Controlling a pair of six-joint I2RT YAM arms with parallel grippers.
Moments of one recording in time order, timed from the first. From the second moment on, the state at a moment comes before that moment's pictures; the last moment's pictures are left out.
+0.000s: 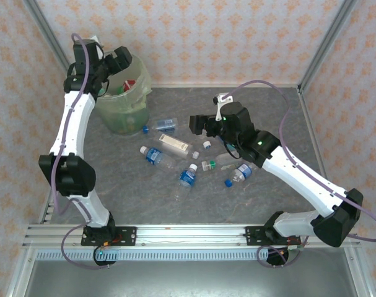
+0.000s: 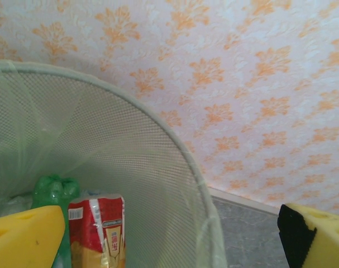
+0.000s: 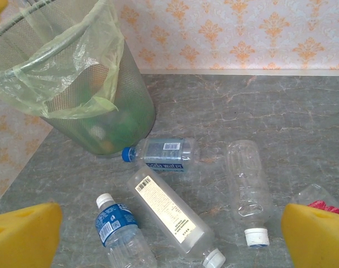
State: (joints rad) left arm 0.06 1.74 1.89 -0.54 0.15 -0.49; right arm 0.74 1.26 1.25 -0.43 0.17 0.43
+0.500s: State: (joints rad) left arm -0.02 1.48 1.56 -0.45 0.17 -0.52; right arm 0.84 1.26 1.08 -0.42 0.19 0.61
